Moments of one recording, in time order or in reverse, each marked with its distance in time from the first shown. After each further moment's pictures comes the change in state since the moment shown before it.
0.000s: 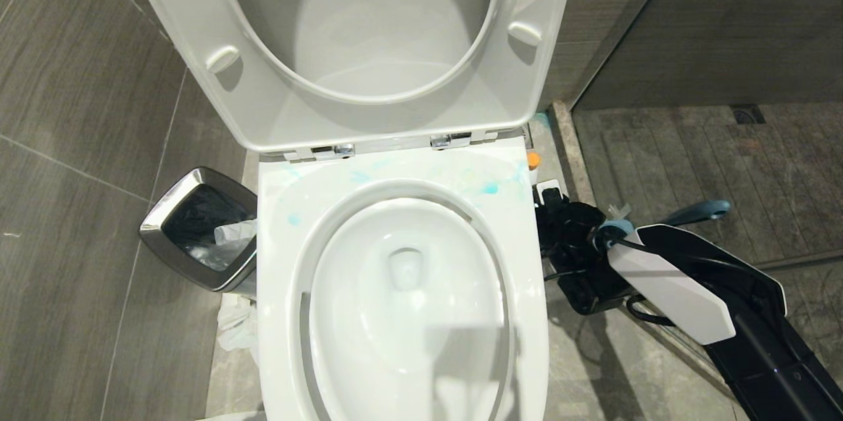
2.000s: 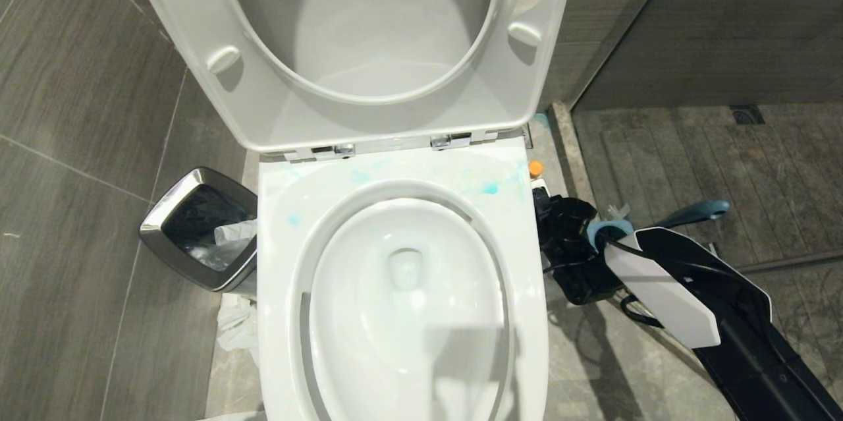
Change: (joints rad) left arm 0.000 0.000 0.000 0.000 0.000 0.000; right arm -0.014 0.063 -0.144 0.156 -0.003 -0.152
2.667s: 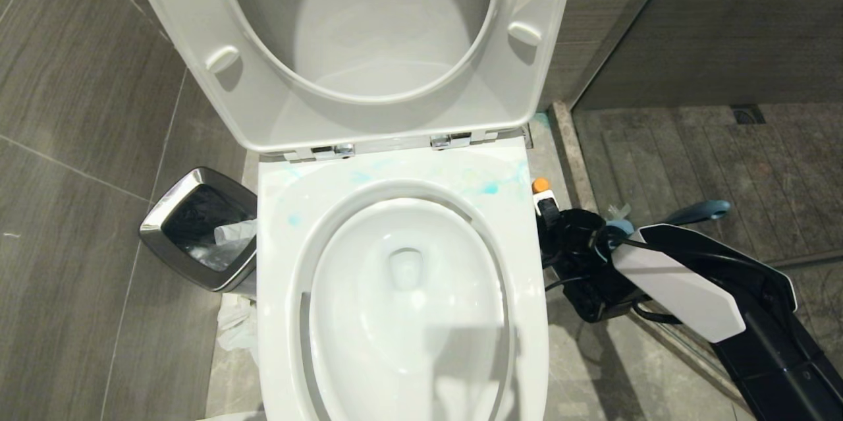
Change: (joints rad) left arm 0.000 0.000 0.000 0.000 0.000 0.000; right arm 0.015 -0.102 0.262 -0.108 0.000 0.085
